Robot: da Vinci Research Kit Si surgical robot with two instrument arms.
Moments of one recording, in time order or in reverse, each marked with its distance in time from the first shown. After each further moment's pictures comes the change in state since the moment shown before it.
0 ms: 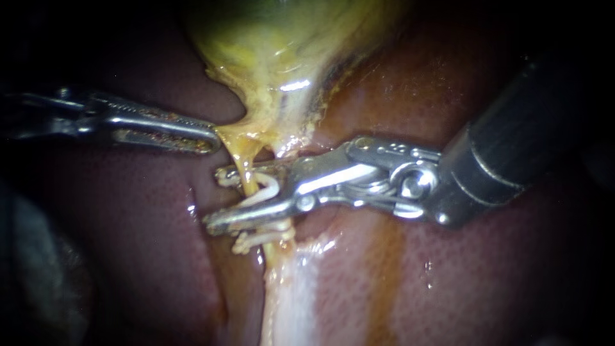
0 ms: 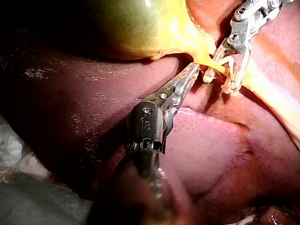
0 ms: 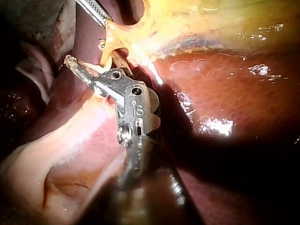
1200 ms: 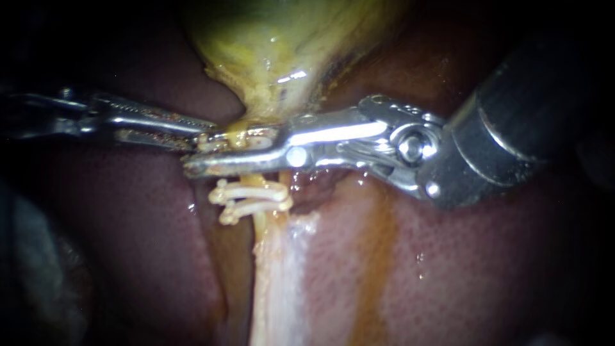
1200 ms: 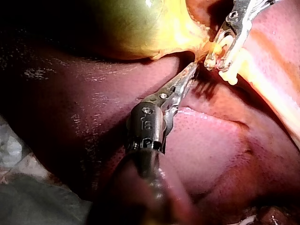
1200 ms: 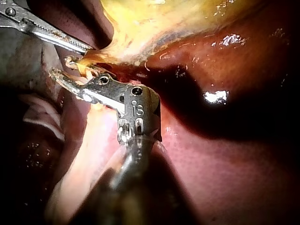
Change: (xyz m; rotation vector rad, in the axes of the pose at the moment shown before) right arm 0.006 -0.002 -0.003 0.027 0.195 0.200; left arm 0.000 0.000 0.000 -0.001 0.000 0.003
